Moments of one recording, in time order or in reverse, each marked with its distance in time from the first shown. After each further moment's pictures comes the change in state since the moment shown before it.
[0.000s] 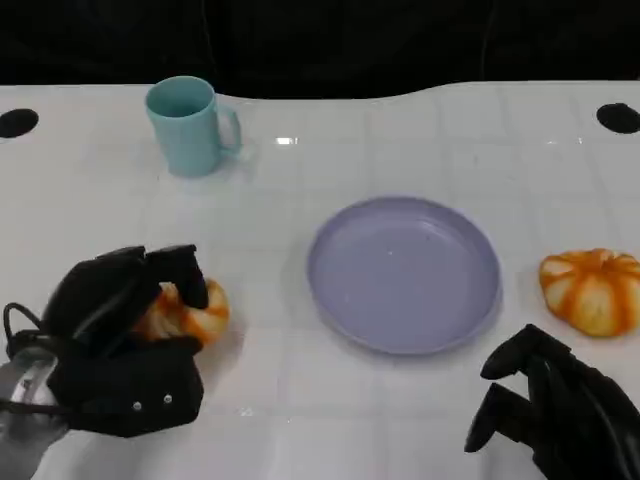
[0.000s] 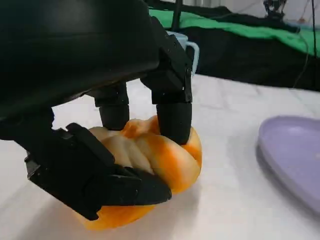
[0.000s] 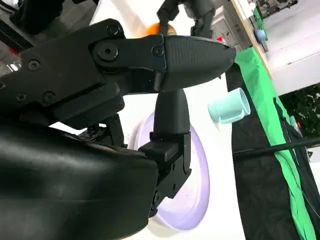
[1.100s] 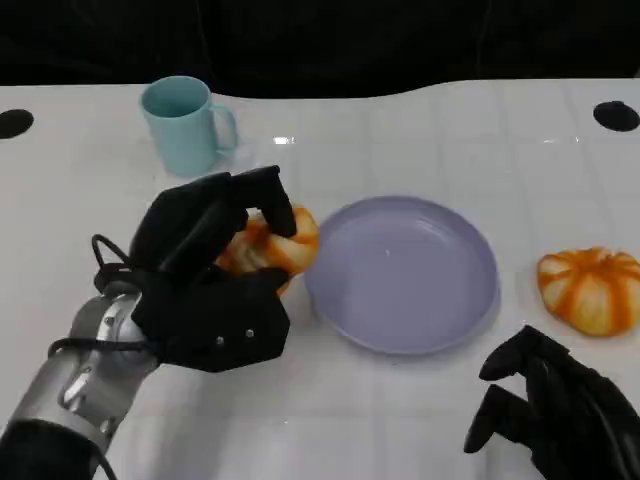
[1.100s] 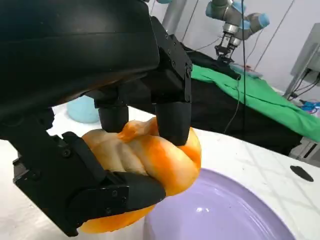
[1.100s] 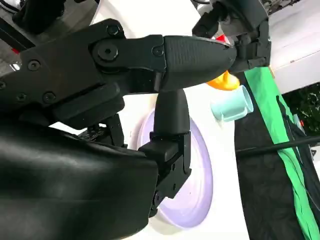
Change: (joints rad) left arm -0.121 -0.178 0.005 -0.132 -0.005 0.105 -0.050; right arm -0.007 -0.002 0.003 0.015 0.000 0.002 0.003
